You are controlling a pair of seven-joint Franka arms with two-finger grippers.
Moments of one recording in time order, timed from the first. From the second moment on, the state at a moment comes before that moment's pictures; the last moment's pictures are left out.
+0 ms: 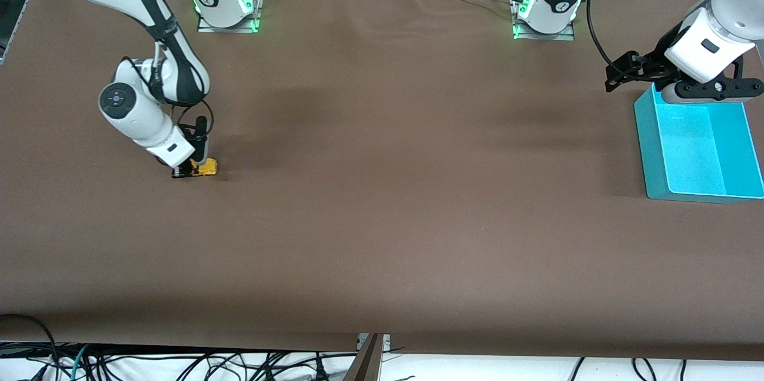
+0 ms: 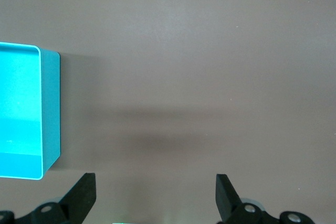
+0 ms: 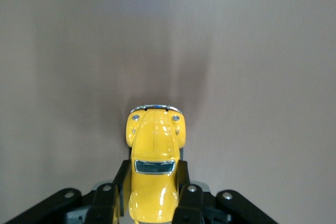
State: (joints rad) left arm -0.03 -0.08 -0.07 -1.74 -0.04 1.58 -0.15; right arm 0.11 0.36 -0.13 -2.28 -0.04 2.71 -1.63
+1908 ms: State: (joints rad) left arm -0.03 -0.08 -0.07 -1.74 -0.04 1.58 -0.15; right arm -0.01 0.35 -0.11 -1.96 0.03 2.35 -1.74
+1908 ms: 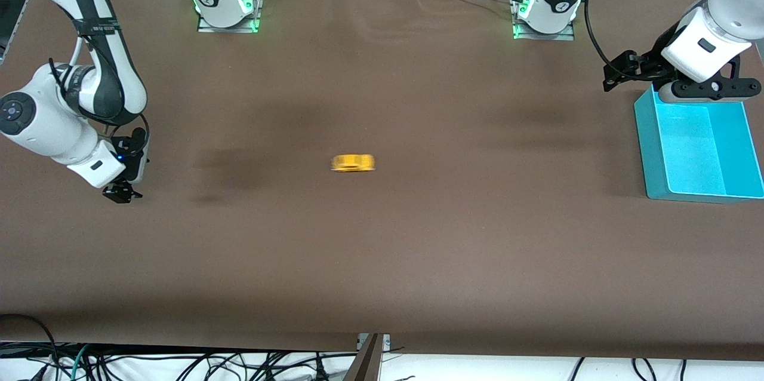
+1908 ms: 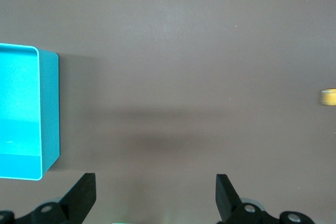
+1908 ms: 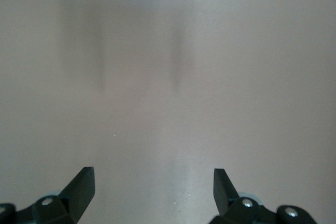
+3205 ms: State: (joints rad) left arm -0.03 -0.08 -0.07 -1.74 -0.04 1.56 -0.15; right arm 0.00 0.21 -0.01 -1.58 0.05 1.66 -0.52
